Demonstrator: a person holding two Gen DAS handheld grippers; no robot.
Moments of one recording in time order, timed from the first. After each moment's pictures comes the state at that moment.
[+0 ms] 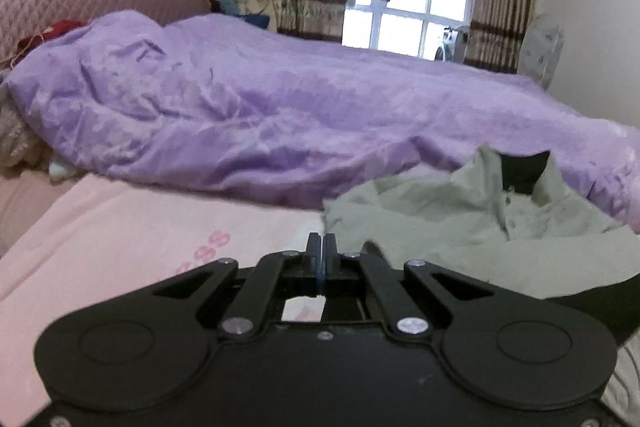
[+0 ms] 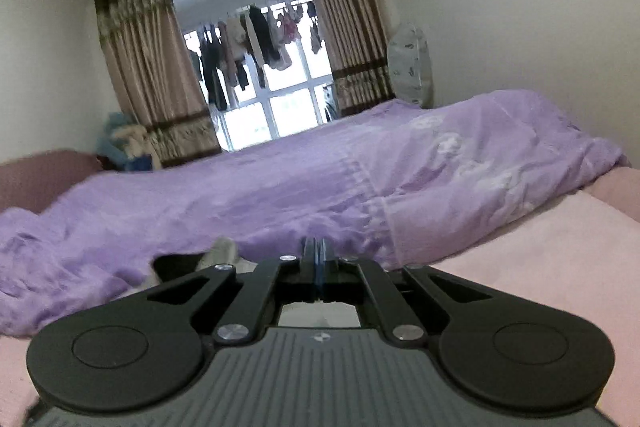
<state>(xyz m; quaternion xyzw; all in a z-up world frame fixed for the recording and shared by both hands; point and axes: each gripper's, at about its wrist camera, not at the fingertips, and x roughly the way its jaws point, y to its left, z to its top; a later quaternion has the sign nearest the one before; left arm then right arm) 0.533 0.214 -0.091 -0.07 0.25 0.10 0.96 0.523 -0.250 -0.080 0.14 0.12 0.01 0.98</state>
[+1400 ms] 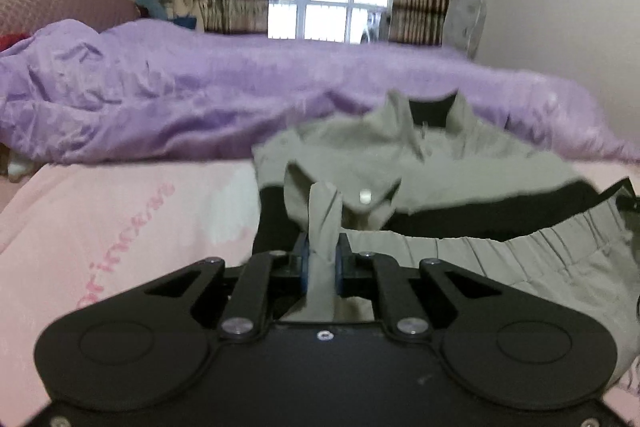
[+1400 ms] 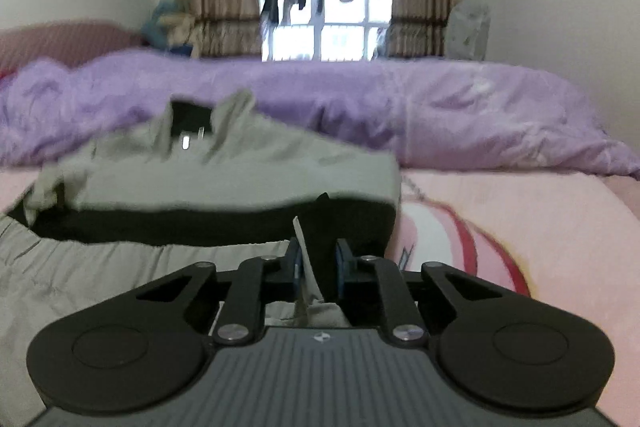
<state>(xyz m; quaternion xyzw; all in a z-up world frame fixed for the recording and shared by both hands) 0.452 0.181 -0.117 -0.04 0.23 -0.01 0.97 0.463 -0.244 -0.145 0.00 0.19 0.07 0.98</state>
